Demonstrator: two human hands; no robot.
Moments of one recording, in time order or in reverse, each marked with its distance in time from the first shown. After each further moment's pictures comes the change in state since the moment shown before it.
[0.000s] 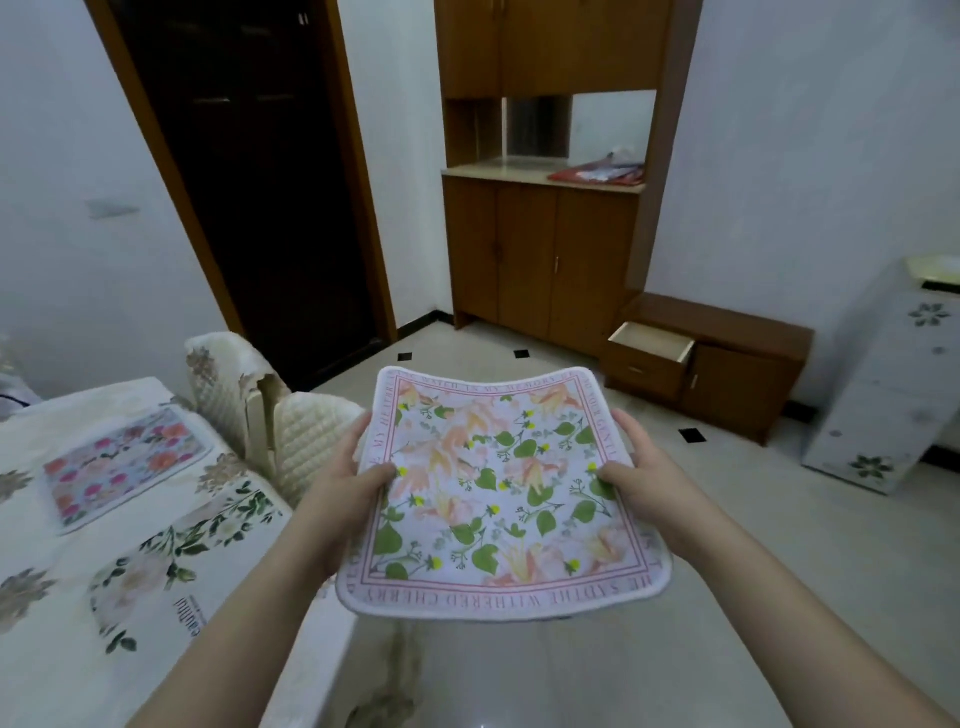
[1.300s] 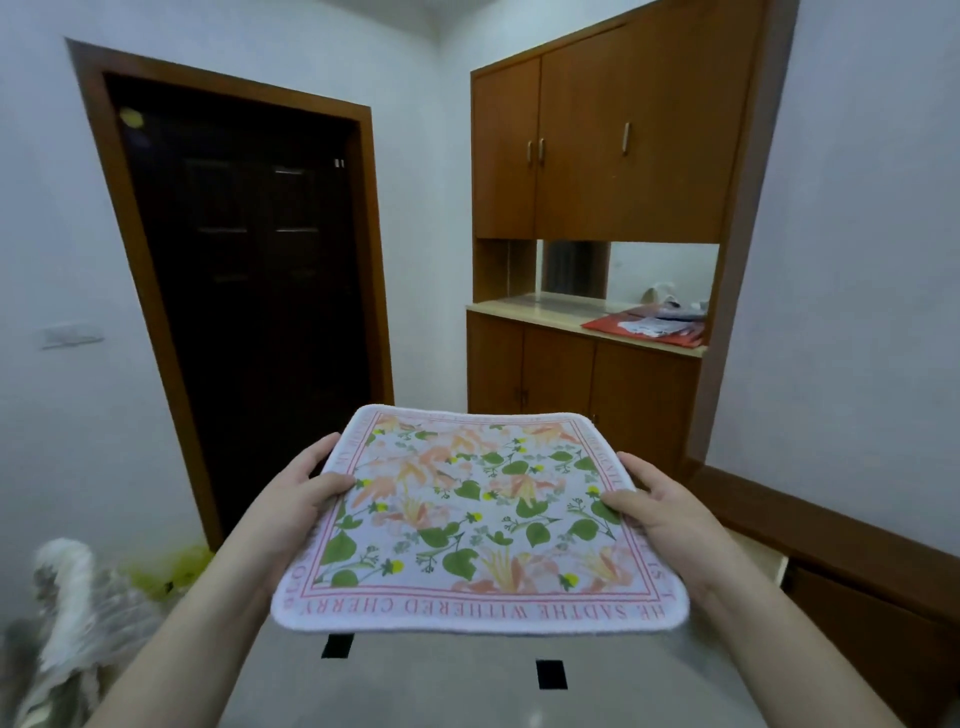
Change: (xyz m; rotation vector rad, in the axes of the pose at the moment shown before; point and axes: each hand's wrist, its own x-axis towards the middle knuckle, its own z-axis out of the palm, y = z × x) left_hand 0.459 0.215 0.054 -0.071 0.102 0.163; right_hand 0.470 -0.203 -0.110 0.191 -0.106 -0.118
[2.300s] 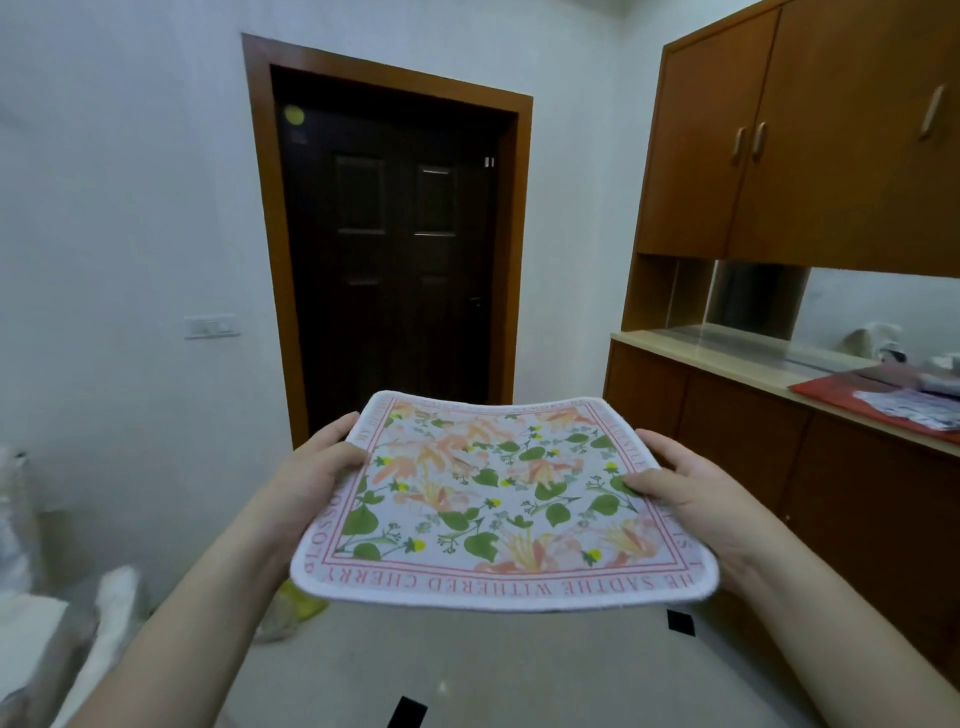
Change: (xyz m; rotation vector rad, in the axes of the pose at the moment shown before) left_hand 0.278 0.032 -0.117 -0.118 0.191 0.008; right_hand 0.374 -0.075 0.131 -0.110 -0.336 -0.069
